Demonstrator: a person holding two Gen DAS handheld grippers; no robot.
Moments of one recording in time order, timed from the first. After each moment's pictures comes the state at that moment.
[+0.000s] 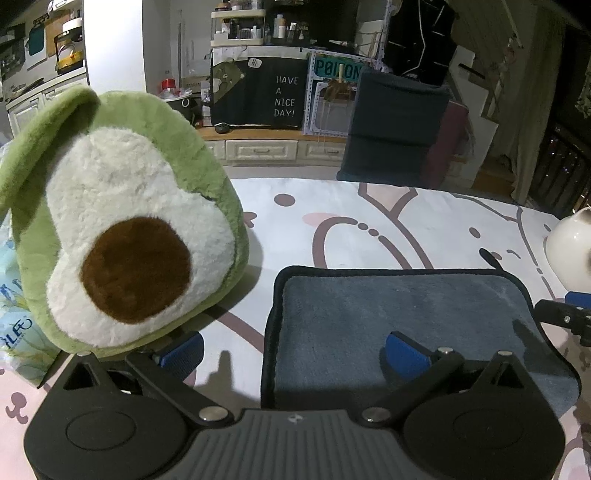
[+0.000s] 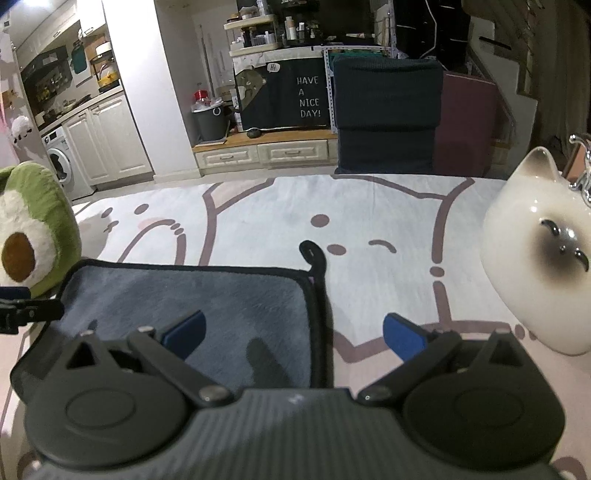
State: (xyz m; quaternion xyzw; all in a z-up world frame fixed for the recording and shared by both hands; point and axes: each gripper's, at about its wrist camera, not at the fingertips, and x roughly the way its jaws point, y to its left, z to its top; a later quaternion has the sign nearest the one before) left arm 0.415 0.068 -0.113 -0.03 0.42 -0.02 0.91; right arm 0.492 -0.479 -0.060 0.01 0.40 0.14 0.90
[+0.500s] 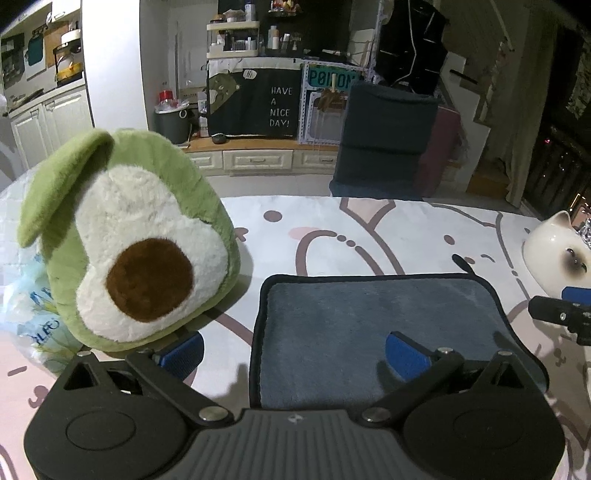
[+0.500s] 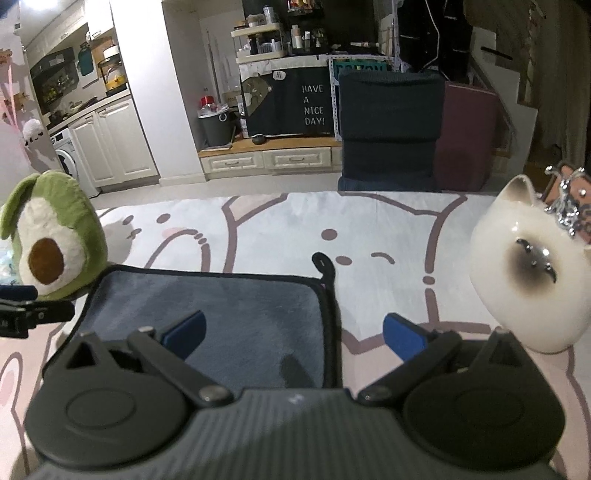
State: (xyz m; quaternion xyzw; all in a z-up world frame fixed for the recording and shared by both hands) left arm 0.387 0.055 -0.077 -0.02 0.40 -0.03 0.91; right arm 0.465 -0.478 -0.021 0.01 0.39 0.14 0.91
